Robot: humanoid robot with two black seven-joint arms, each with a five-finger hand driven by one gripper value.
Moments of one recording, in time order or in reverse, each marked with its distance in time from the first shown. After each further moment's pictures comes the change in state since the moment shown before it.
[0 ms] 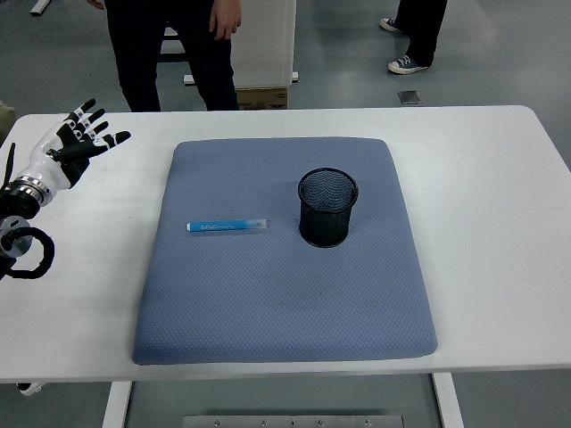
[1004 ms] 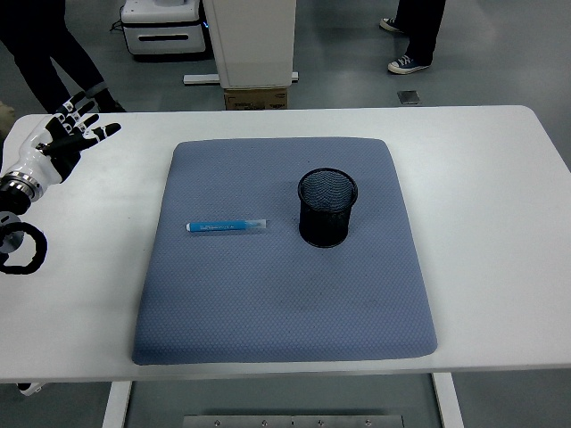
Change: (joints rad) left arm 0.000 0.019 -0.030 0.001 0.003 -0.009 0.000; right arm 0.000 0.000 0.000 0.000 0.000 0.000 0.000
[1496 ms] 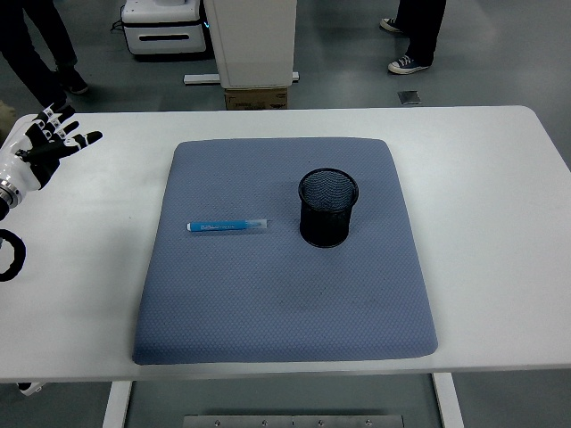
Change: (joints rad) left arm 0.018 0.052 0.009 -0.001 0.033 -0.002 0.003; right arm 0.000 0.000 0.000 0.000 0.000 0.000 0.000
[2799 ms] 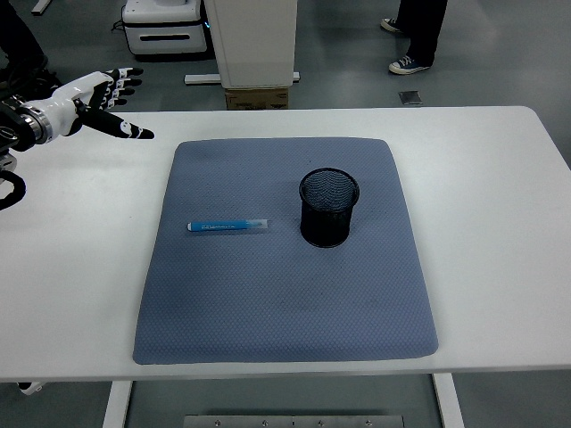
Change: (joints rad) left arm -0.482 -0.023 0.769 -0.070 0.166 0.046 0.011; right arm 0.000 0.000 0.000 0.000 0.000 0.000 0.000
